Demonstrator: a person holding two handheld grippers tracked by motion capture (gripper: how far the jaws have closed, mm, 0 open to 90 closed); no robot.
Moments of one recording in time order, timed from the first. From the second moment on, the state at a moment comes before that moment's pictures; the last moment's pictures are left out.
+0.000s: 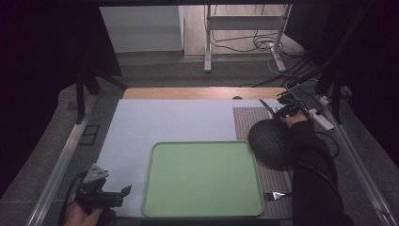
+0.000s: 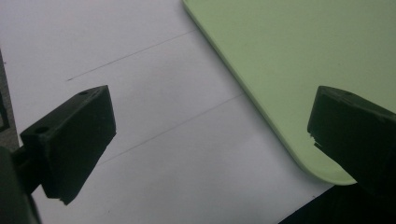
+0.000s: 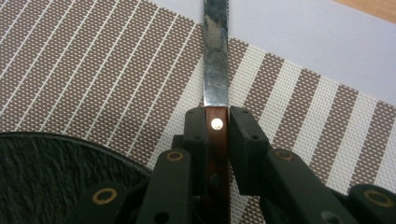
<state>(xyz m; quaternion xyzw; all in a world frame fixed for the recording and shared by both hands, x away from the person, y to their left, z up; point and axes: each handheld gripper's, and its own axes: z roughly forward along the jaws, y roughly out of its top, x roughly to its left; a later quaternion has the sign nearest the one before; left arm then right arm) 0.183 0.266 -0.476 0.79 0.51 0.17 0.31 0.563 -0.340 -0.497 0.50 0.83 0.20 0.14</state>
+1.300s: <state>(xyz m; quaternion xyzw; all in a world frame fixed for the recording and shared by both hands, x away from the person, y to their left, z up) 0.183 0.265 -0.476 0.79 0.51 0.17 0.31 0.515 -0.366 -0.464 0.51 0.81 0.22 0.17</state>
